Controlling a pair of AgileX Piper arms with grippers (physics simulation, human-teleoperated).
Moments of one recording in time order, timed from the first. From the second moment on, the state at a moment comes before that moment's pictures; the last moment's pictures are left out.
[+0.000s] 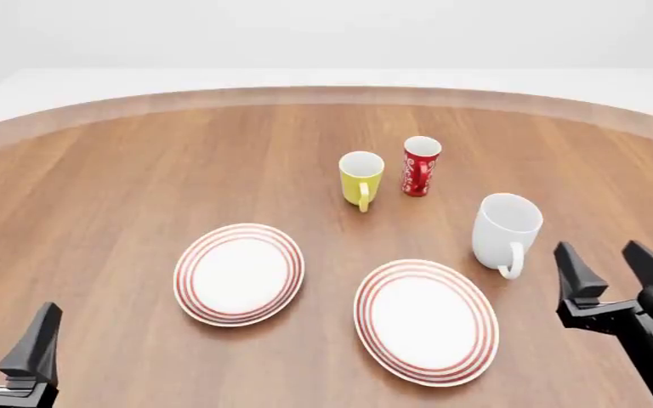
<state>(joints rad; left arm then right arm) 0.00 0.01 0.00 0.00 0.00 0.02 0.73 -0.09 -0.56 -0.01</state>
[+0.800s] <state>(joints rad) 0.00 0.01 0.00 0.00 0.00 -0.02 1.30 -0.13 -0.99 0.02</state>
